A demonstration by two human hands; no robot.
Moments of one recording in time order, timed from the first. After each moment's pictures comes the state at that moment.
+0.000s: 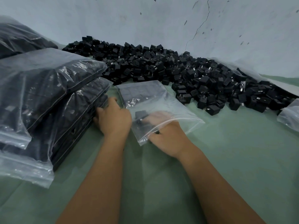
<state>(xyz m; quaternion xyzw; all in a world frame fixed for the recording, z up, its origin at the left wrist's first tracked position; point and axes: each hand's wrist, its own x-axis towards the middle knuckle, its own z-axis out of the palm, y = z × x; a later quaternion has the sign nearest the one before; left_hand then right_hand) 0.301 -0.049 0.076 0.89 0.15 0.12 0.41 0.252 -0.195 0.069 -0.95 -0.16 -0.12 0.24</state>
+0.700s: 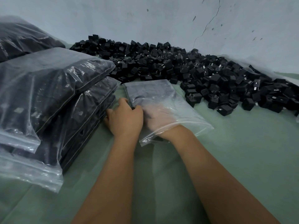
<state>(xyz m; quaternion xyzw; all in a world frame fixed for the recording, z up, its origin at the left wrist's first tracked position) 0.310 -0.050 0.072 0.90 0.14 0.11 0.40 0.310 -0.161 0.069 -0.96 -0.17 -0.06 0.23</state>
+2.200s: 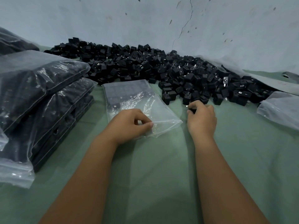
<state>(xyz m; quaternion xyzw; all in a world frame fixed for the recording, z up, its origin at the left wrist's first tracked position) 0.285 -0.071 0.075 0.87 -0.30 -0.01 0.40 0.256 -0.301 0.062 -0.88 0.28 -0.30 0.25</state>
